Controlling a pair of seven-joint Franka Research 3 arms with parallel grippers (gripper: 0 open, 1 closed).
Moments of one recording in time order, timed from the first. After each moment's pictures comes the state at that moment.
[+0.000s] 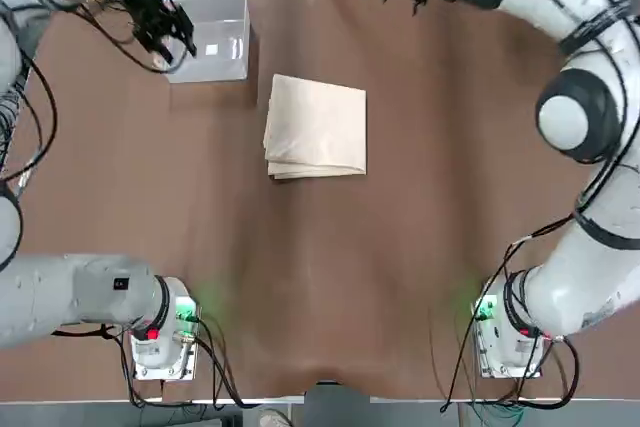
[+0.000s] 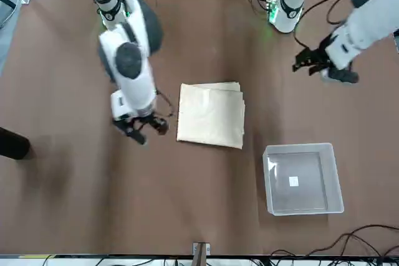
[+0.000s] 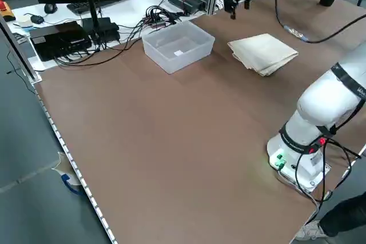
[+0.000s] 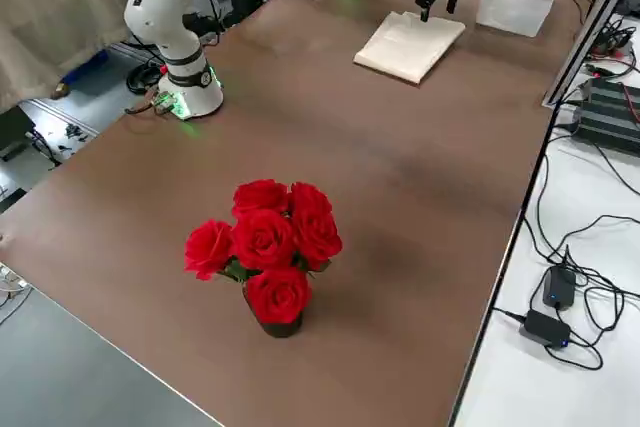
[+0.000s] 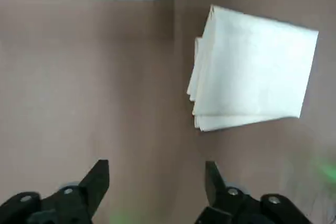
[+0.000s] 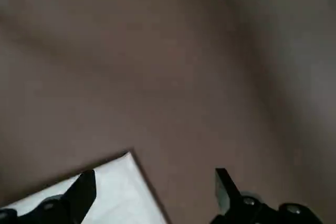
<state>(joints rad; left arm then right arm) -0.03 -0.22 -0.12 -2.19 -0.36 1.89 0.01 0.28 0.49 0.26 -1.29 -0.22 1.74 1.05</state>
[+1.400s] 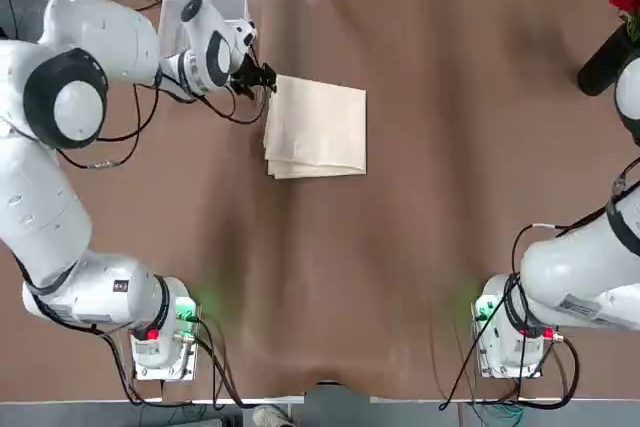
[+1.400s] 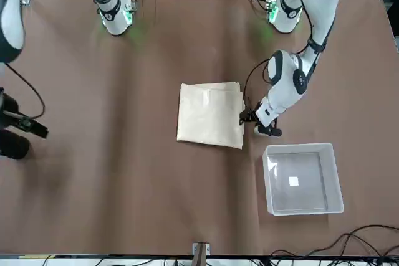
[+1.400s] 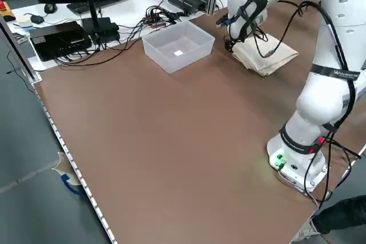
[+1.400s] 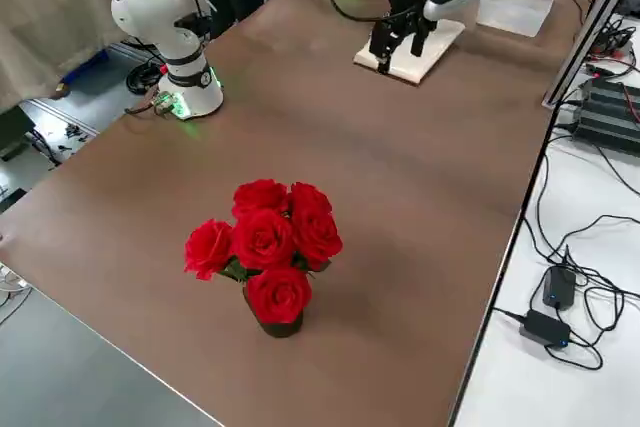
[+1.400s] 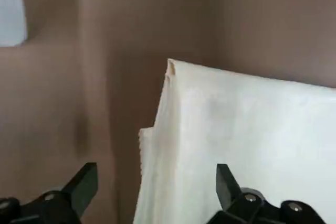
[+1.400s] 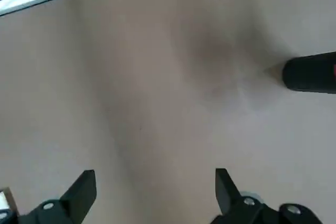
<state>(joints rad) -0.06 0.45 -0.41 -2.16 -0.45 2.75 0.00 -0.26 0.33 0.26 -1.29 -0.17 1.62 0.29</state>
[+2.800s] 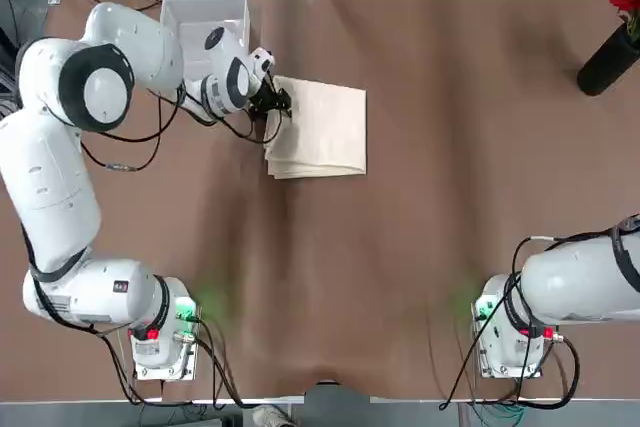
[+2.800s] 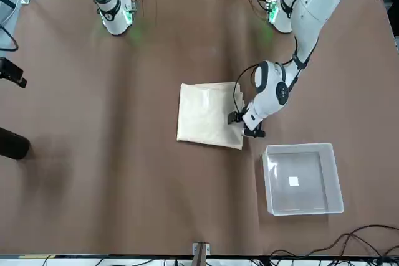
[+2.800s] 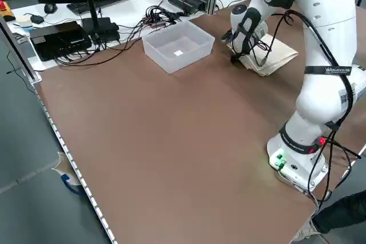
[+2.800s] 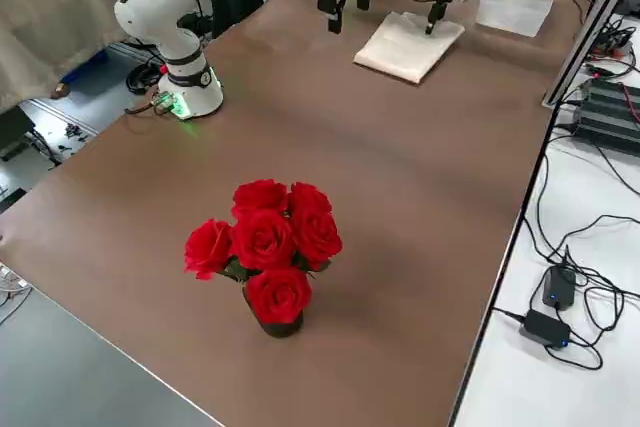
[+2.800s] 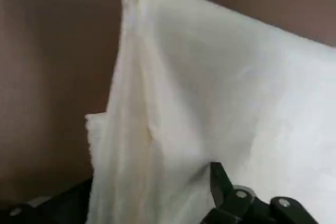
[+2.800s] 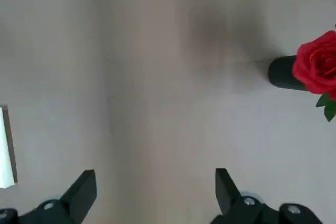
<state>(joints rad) -0.08 0.63 -0.46 -2.10 -0.45 2.82 -0.02 -0.01 0.07 -0.10 -1.44 -0.03 1.50 -0.03</state>
